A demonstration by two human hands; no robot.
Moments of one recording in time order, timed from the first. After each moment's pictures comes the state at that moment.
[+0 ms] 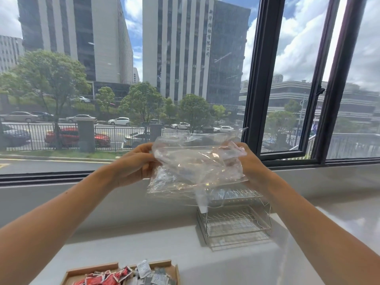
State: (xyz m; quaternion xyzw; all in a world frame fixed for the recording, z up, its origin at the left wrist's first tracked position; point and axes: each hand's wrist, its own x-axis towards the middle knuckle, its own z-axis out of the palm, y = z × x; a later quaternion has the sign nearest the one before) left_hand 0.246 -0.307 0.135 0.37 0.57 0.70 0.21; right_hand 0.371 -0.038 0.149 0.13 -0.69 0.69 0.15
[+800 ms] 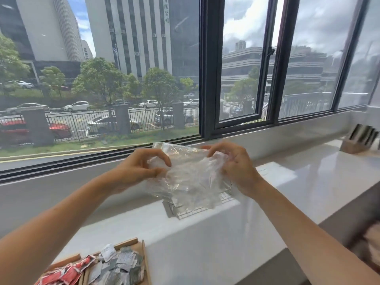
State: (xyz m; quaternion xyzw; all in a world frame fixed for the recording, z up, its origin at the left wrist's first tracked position) left_hand 0.296 -0.170 0.077 0.53 0.67 0.51 0.13; right_hand 0.447 0.062 0.065 0.07 -0.75 0.59 0.29
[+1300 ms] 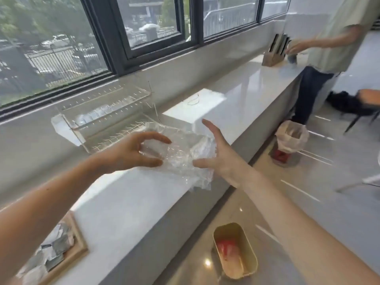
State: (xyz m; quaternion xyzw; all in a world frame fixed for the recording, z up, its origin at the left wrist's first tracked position) left_hand 0.391 0.047 -0.037 0.57 0.70 0.31 0.29; right_hand 0.613 0.197 -0.092 -0.18 -0.70 0.66 0.21
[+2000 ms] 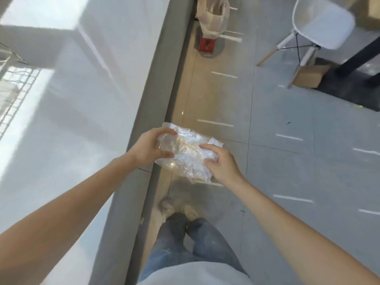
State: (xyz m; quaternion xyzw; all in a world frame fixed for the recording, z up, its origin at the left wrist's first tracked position) left_hand 0.450 0.194 -0.324 0.64 0.61 0.13 0.45; right_hand 0.696 0.158 -0.338 -0.64 -0.54 0.51 0.18
